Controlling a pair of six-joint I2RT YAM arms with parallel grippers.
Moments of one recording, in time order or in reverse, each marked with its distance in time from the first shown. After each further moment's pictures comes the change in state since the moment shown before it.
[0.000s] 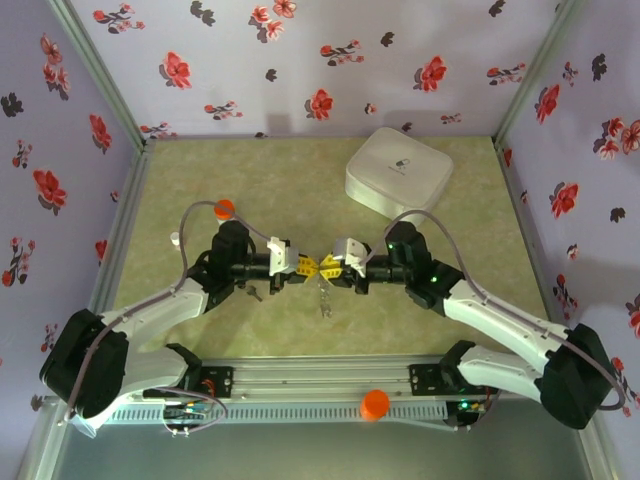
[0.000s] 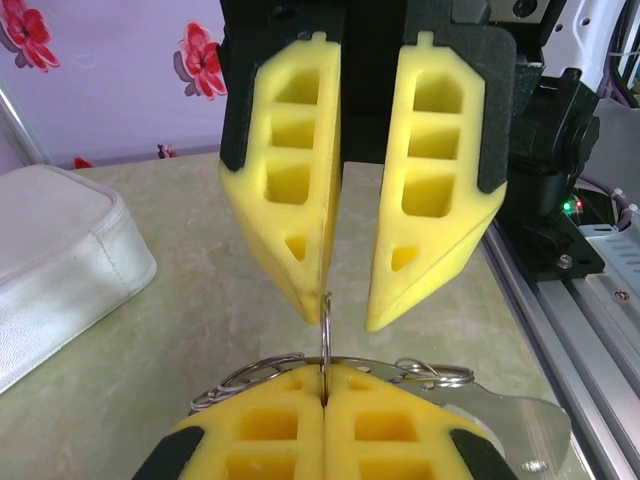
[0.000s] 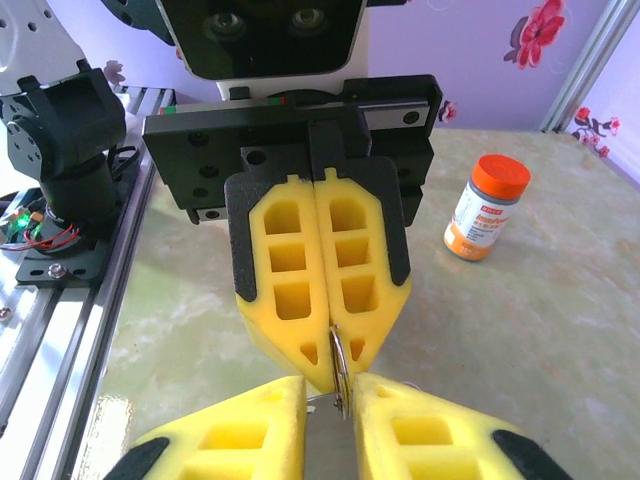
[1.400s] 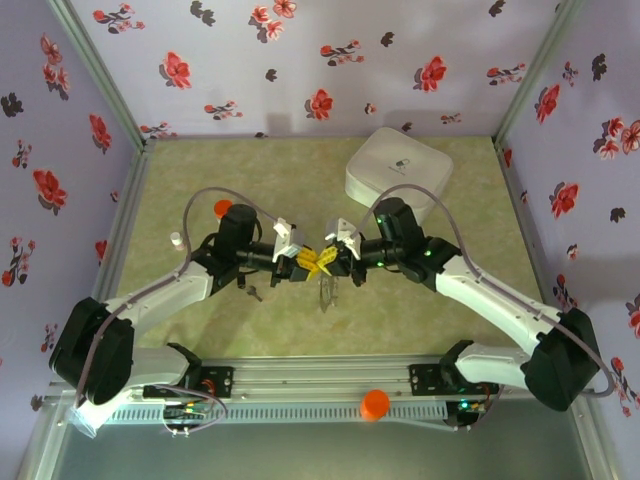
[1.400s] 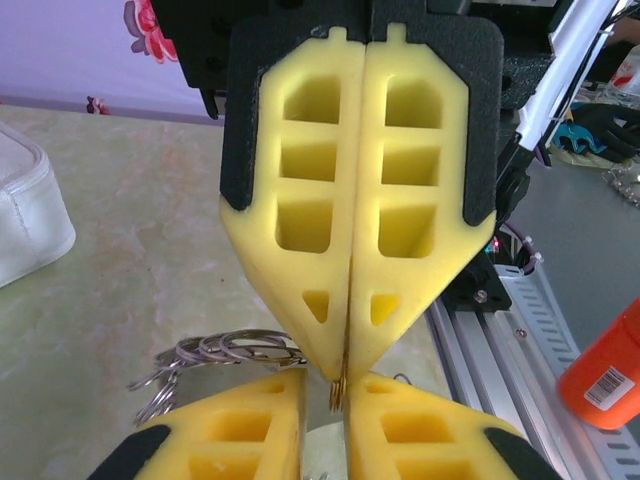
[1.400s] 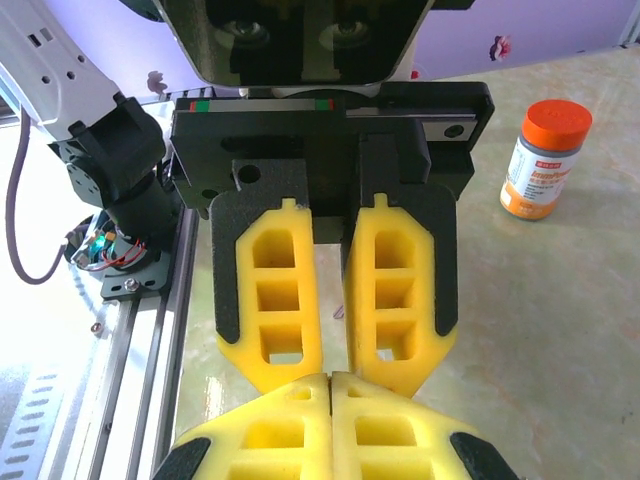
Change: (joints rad) left arm 0.028 0.082 0.152 -0.199 0.132 -0.140; right arm -0.040 0.128 0.237 -0.286 -0.109 0.075
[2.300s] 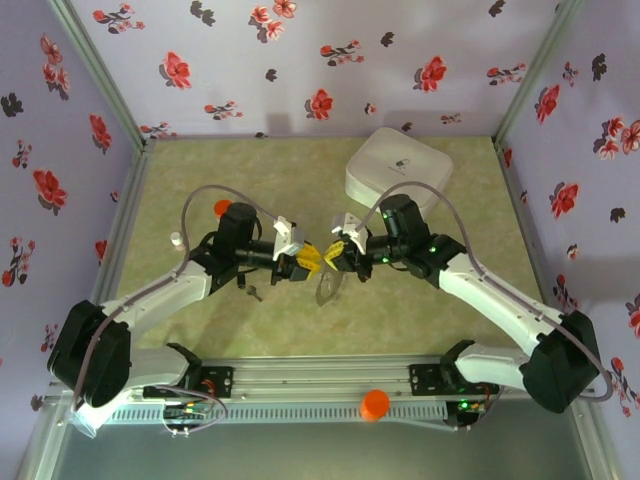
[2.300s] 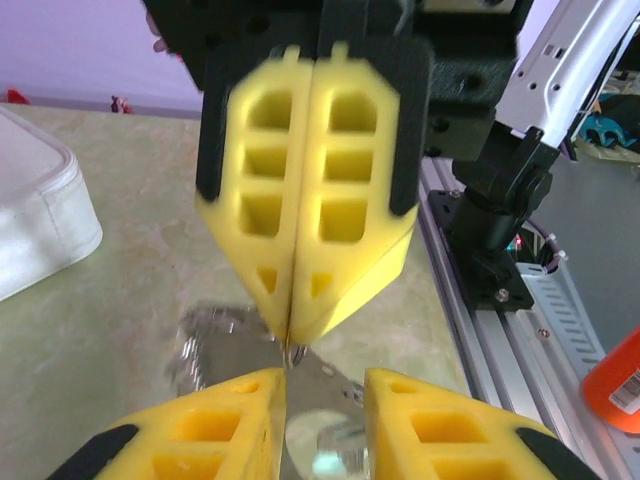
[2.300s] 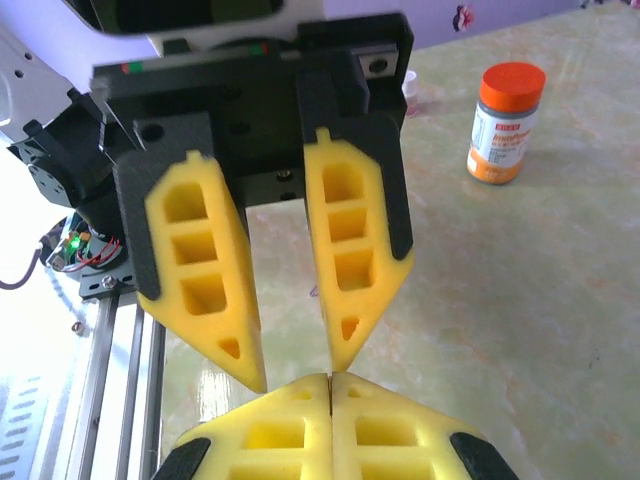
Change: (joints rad) left arm -0.004 -0.015 0.026 -0.056 -0.062 0.031; right arm -0.056 -0.010 0.008 -0.047 0.016 0.018
